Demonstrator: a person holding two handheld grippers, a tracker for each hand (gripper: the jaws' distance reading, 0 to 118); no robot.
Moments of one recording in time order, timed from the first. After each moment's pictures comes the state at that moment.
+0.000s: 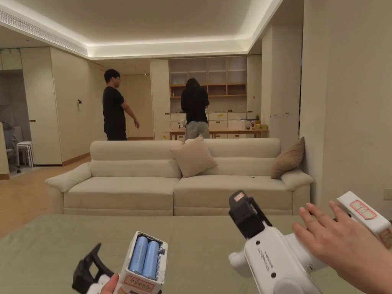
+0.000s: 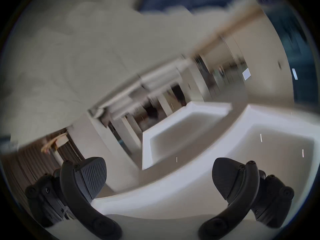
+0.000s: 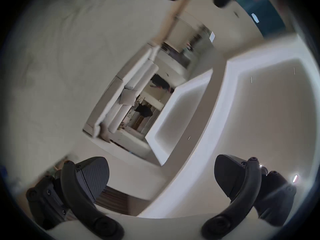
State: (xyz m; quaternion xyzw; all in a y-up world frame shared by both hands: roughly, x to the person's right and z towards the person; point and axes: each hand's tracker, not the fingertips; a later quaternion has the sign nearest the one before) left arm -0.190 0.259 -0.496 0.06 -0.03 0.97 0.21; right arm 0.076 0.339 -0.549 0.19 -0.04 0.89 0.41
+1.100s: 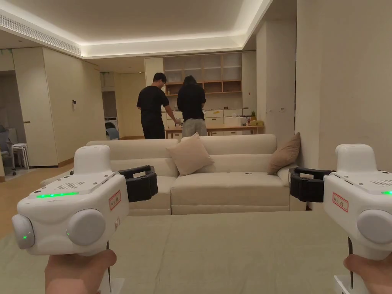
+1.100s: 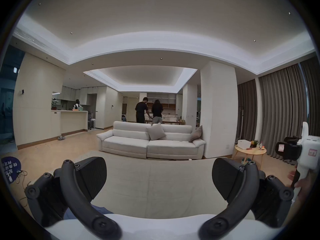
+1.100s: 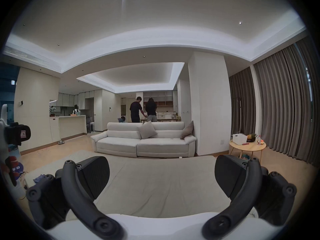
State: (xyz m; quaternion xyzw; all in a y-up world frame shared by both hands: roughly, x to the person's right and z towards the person) left arm -0.181 0.495 -0.486 0.02 -0.02 0.03 1.00; right arm 0.202 0.477 -0.525 0.02 0.05 0.00 1.00
